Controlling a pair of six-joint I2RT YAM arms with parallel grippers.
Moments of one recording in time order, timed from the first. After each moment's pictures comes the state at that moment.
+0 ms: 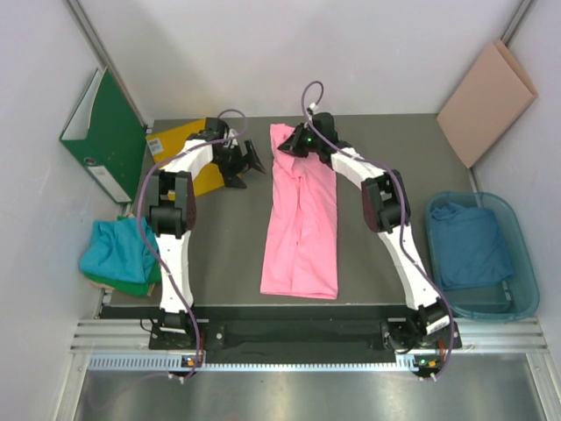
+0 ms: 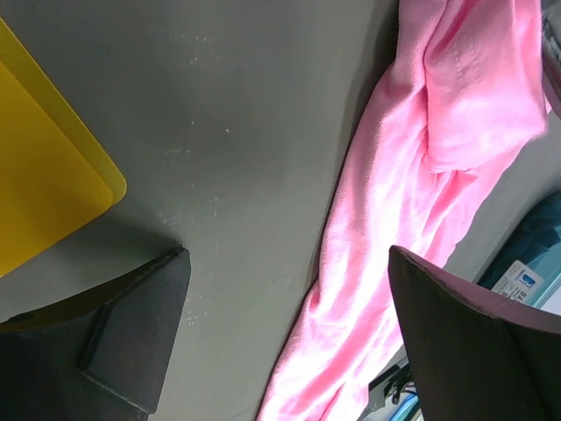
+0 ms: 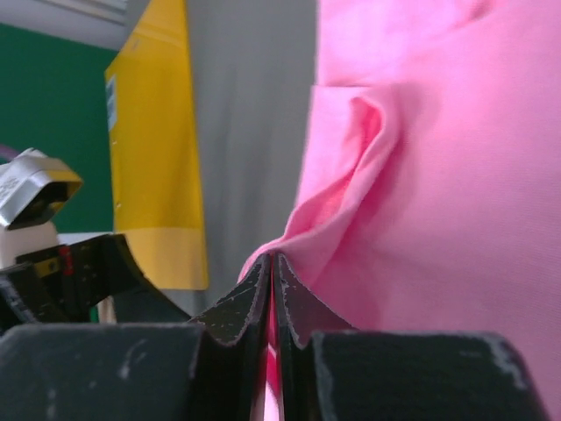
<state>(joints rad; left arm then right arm) -0.11 2.29 1.87 -0.69 0.53 -0.51 0.42 2.67 2.26 -0.01 -0.45 0.82</state>
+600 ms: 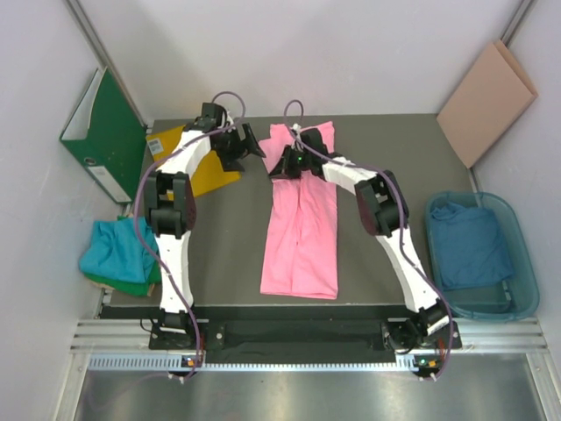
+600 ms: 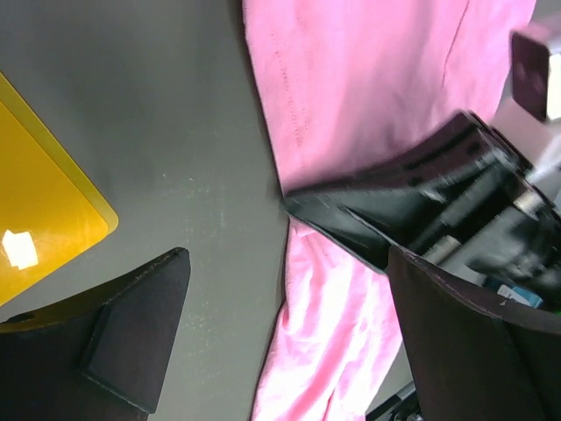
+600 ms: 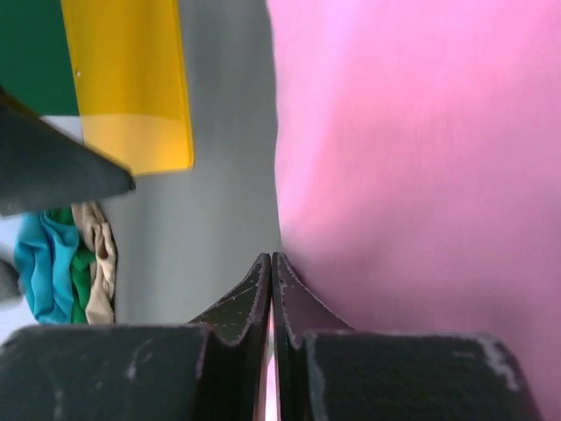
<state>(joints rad) -0.12 2.29 2.01 -0.70 0.48 -0.51 0.49 2.61 2.08 -0.05 -0.57 0.75</state>
